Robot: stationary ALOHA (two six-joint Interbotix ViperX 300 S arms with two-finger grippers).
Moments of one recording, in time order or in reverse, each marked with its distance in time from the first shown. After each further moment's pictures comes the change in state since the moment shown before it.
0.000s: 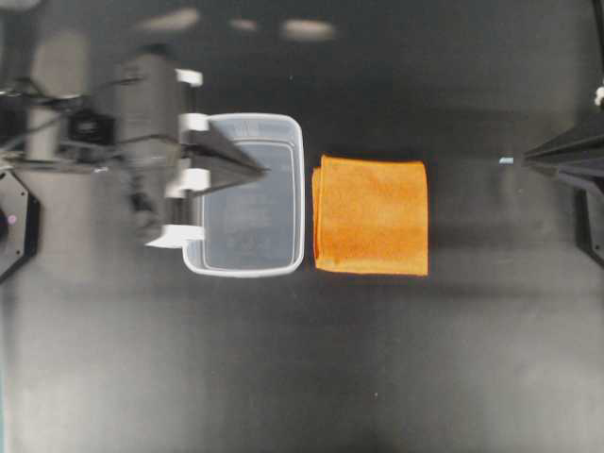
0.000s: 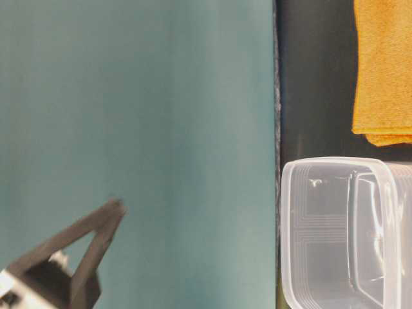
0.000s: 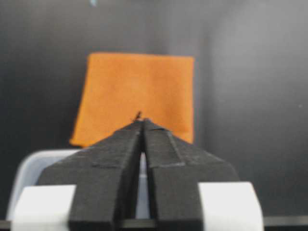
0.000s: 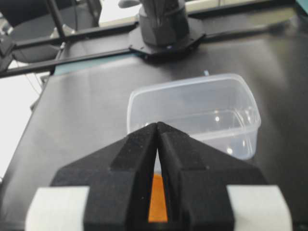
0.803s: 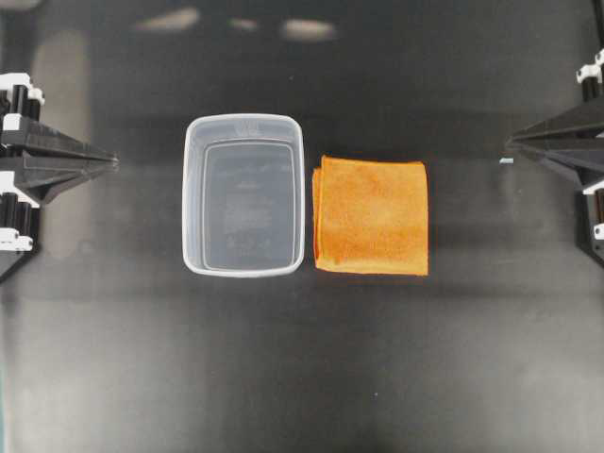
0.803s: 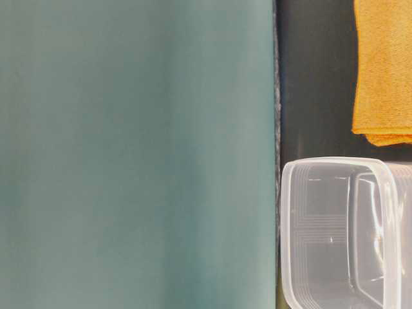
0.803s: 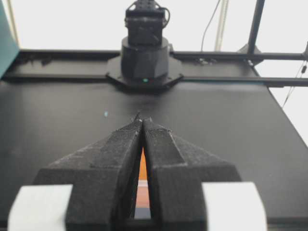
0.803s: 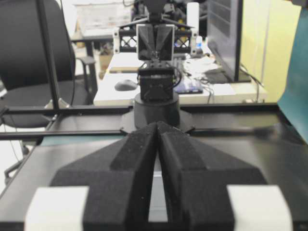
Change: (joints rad) left arm 0.006 -0.672 0.655 -0.037 -0.600 0.043; right arm 0.002 0.183 -0.021 -0.043 -0.430 -0.112
